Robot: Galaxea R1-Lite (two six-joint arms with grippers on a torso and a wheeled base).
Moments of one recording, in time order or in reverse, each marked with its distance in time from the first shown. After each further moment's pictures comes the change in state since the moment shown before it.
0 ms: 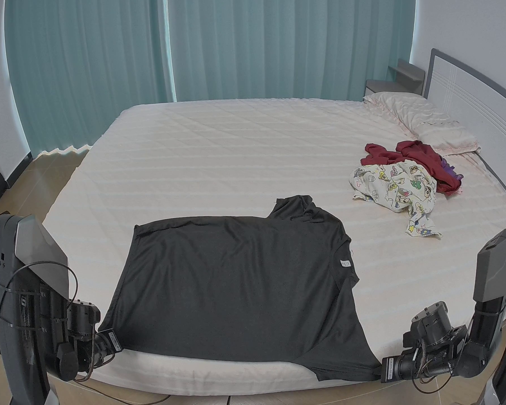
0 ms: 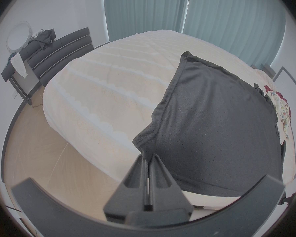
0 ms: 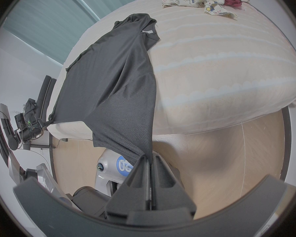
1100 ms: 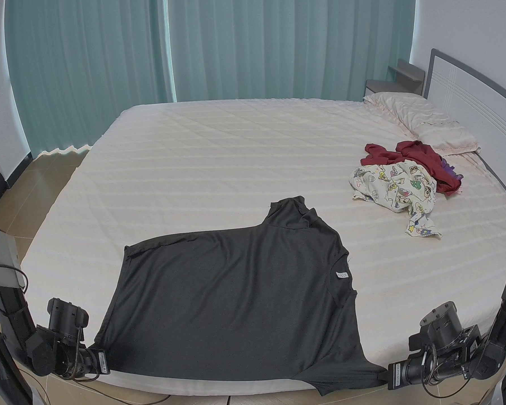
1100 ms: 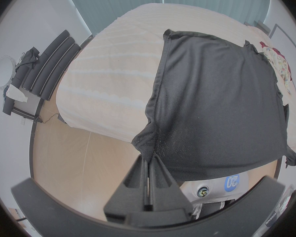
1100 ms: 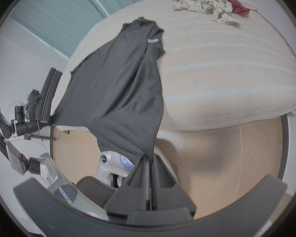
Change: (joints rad) left arm -0.021 -0.428 0.000 0.692 -0.014 0.192; right arm 0.072 -0.204 0.000 0.204 -0.010 -0.016
